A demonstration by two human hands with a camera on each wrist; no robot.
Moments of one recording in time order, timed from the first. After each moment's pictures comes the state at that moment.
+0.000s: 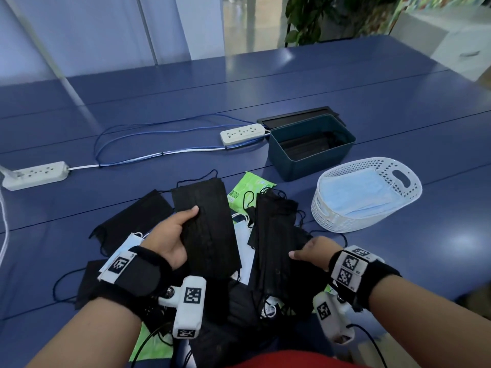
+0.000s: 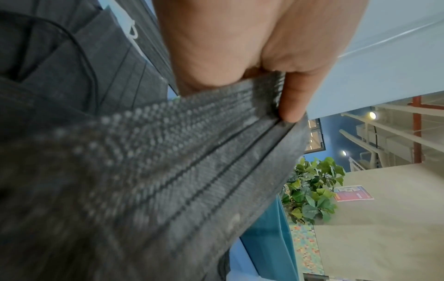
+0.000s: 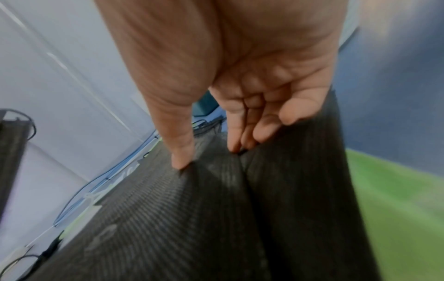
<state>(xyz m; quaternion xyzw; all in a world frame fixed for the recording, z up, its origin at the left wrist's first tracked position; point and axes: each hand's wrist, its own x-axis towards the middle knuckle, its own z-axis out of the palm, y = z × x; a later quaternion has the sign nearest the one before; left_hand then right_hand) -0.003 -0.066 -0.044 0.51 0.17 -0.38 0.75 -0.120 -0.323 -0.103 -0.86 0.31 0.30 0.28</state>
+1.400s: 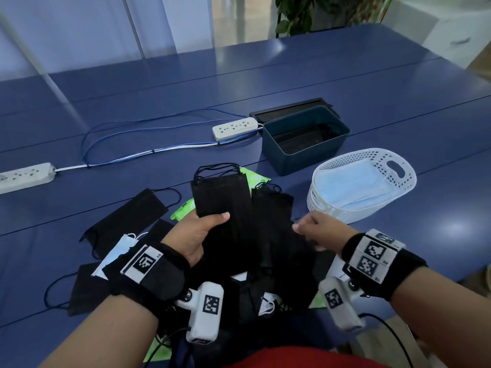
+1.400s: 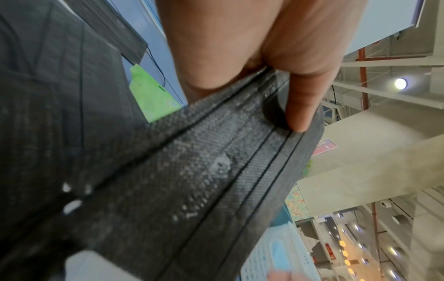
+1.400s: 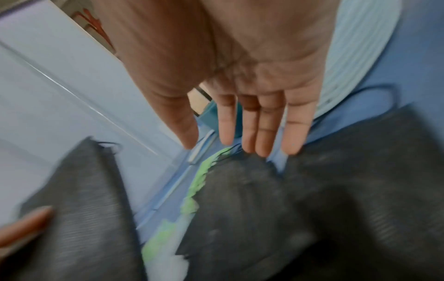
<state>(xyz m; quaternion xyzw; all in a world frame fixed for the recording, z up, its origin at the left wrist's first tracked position) -0.019 -0.101 -0.043 0.58 0.05 -0.38 0.72 -0.122 -0.332 -0.071 -0.80 0.30 0.15 0.49</state>
